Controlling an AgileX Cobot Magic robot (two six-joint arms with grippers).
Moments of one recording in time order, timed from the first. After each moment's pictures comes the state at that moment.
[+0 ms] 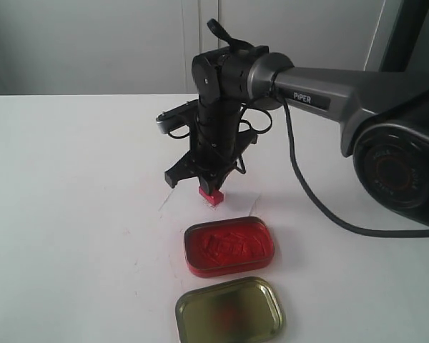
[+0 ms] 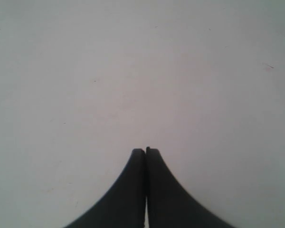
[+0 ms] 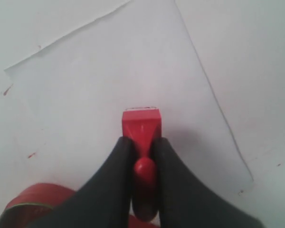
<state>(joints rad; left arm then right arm) -0.07 0.00 0.02 -0.06 0.52 0.08 0.60 2.32 -1.97 0.01 1.12 -0.08</state>
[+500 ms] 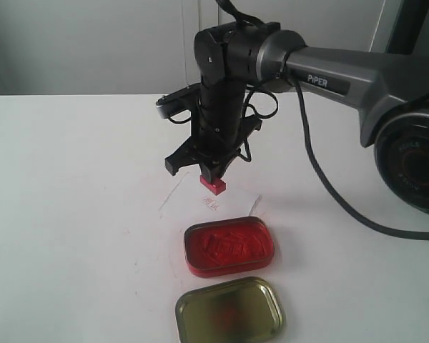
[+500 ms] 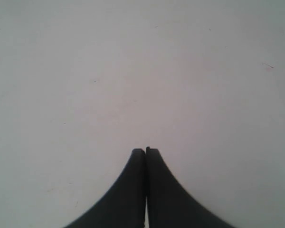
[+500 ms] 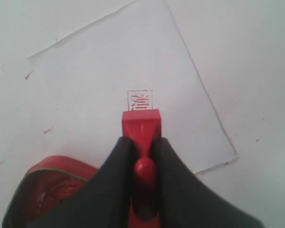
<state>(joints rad) -0.07 0.00 0.02 -0.06 0.52 0.08 0.60 2.25 -1.97 0.00 1.17 -0.08</state>
